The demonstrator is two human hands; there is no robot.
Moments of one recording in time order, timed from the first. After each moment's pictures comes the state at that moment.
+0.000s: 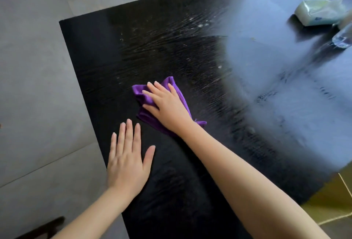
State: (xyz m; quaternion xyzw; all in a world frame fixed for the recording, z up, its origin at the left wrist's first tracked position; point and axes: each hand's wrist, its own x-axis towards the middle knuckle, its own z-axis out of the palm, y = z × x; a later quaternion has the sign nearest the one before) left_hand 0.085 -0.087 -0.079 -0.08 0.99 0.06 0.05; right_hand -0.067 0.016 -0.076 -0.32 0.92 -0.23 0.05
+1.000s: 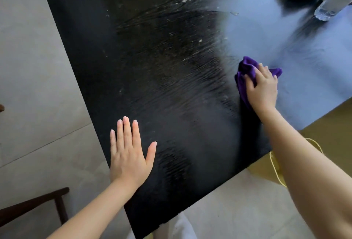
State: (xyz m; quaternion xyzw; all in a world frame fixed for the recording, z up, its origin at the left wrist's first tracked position) left_hand 0.160 -0.022 -0.075 -0.11 0.99 0.01 0.08; right_hand -0.051 0.287 -0.076 0.06 0.97 -0.22 -0.07
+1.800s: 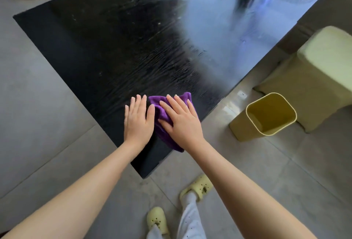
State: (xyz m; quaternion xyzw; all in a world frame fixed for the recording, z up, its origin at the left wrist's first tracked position) left_hand 0.185 0.010 -0.052 -0.03 0.95 0.30 0.09; right_hand 0.202 0.147 -0.064 -0.08 0.98 -0.18 -0.02
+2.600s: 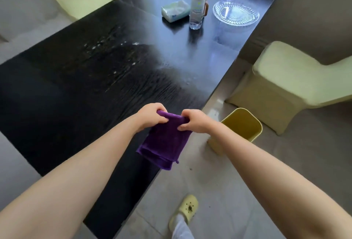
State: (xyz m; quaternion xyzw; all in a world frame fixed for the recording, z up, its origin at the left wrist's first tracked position) left_hand 0.039 0.168 0.033 0.12 0.88 0.33 0.32; right_hand 0.096 0.337 0.018 0.03 0.92 -0.29 0.25
